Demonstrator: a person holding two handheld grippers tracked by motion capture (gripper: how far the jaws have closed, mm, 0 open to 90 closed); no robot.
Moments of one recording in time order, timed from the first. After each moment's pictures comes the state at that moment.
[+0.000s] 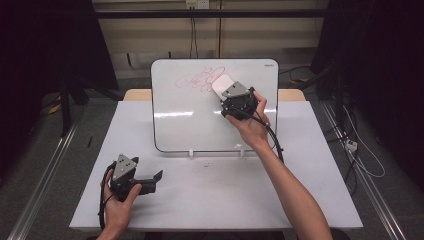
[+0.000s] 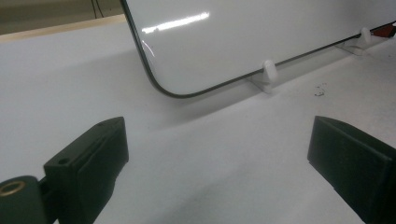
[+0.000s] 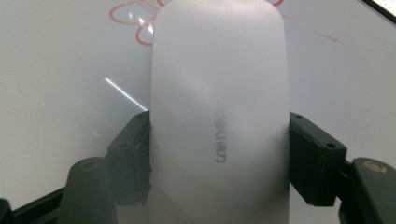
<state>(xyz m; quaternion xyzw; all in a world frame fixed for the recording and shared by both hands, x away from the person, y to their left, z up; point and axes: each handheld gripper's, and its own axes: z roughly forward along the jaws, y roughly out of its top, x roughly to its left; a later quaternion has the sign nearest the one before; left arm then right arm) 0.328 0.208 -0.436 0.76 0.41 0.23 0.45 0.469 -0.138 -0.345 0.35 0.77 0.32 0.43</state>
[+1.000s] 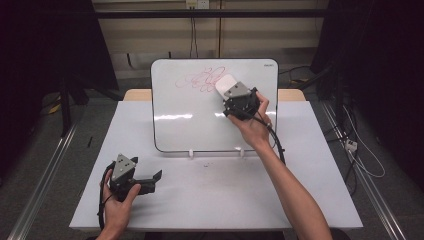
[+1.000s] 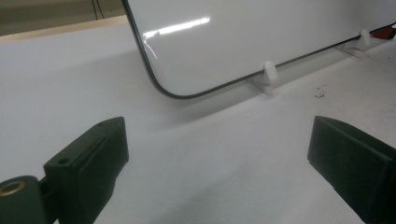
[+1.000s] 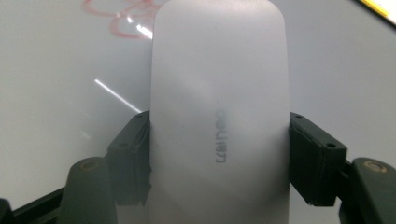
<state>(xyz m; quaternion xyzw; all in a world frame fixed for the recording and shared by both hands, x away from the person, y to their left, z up) 0.327 0.209 -0.435 0.76 0.41 0.23 0.45 0.465 -0.139 -0.350 0.36 0.76 0.31 0.44</state>
